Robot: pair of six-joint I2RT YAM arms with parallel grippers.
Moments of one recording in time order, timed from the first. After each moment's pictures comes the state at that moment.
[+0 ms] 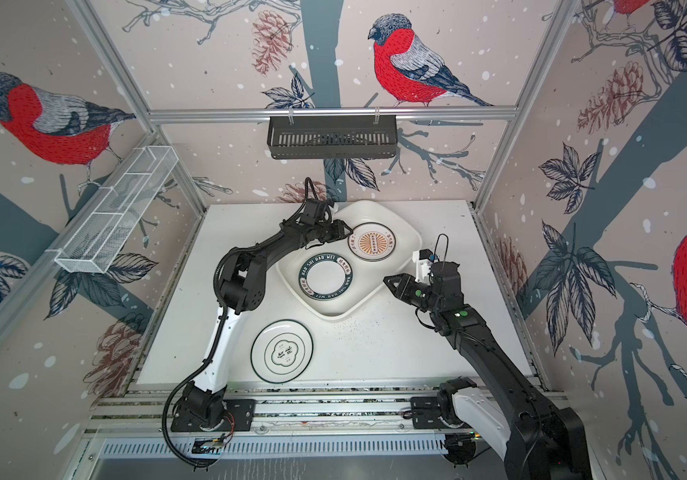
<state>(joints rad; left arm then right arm) -0.45 2.47 2.06 -0.27 0.47 -0.54 0.23 0.97 0.56 -0.08 -0.56 0.74</state>
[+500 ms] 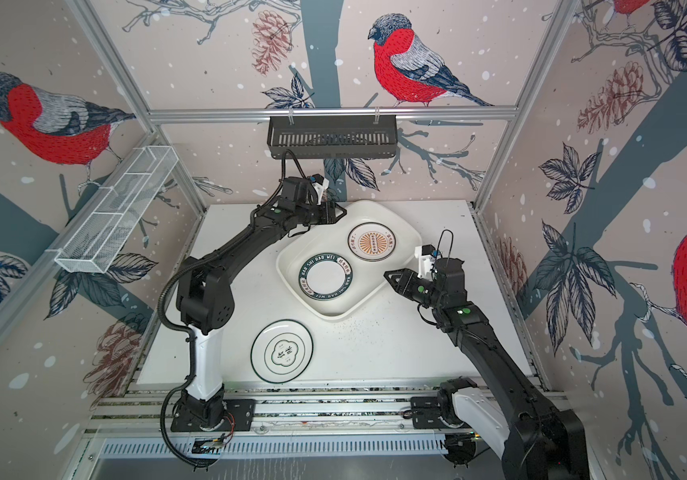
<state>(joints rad) -0.45 2.04 1.85 -0.37 0.45 -0.39 0.21 0.96 0.60 -0.08 -0.60 0.74</state>
